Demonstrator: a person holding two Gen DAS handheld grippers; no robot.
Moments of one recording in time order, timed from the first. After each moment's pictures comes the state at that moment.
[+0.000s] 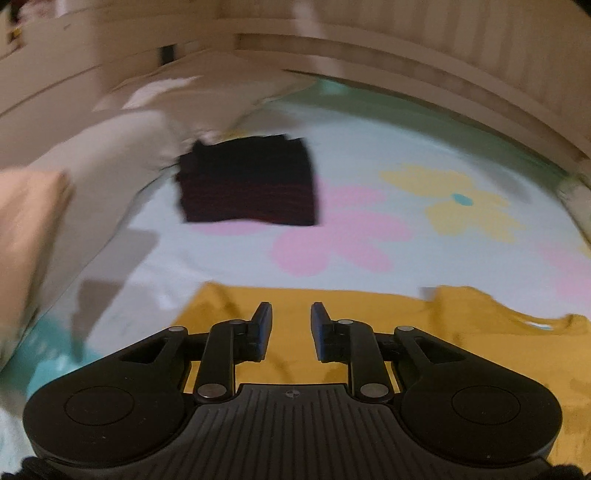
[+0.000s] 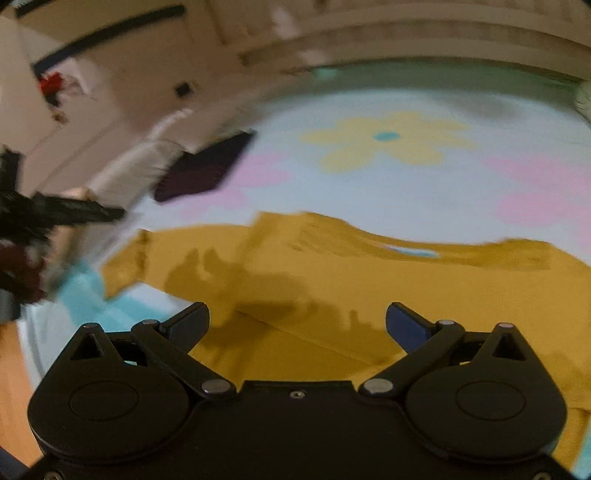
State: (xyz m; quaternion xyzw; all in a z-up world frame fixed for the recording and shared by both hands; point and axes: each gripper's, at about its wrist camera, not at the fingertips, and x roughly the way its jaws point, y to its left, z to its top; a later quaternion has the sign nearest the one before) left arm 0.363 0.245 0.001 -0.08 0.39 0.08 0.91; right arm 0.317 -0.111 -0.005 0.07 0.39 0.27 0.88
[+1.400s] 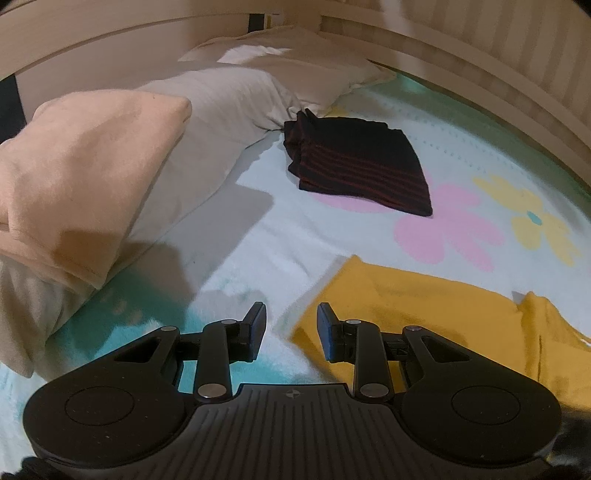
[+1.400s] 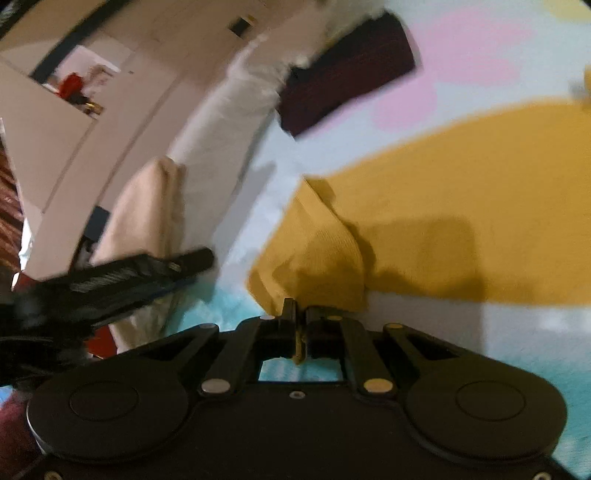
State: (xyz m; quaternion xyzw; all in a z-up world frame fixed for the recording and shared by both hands) left arm 0.334 0.342 -0.019 -0.13 0.41 0.14 0.89; right arm 0.370 0.152 -0.070 0.22 0.47 0.37 0.77
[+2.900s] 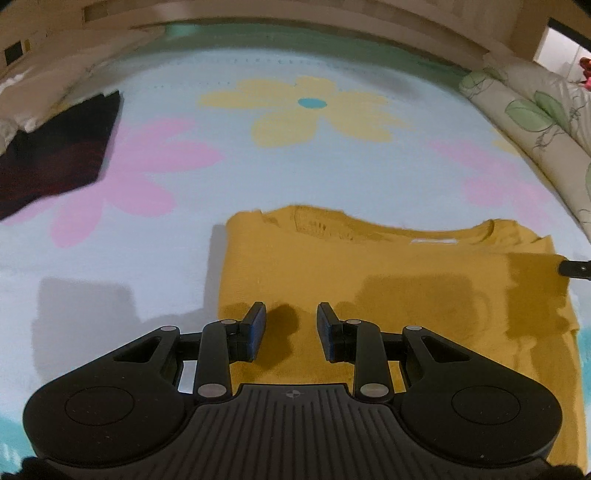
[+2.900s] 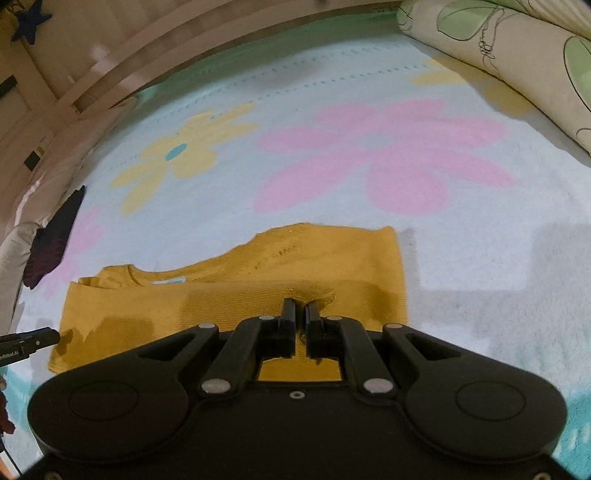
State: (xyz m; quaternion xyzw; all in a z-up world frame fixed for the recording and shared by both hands) left arm 0.419 0.077 -0.062 -0.01 0.47 -0.10 0.88; right arm 0.384 -0.290 -0.038 0.16 0.46 0.05 0.87
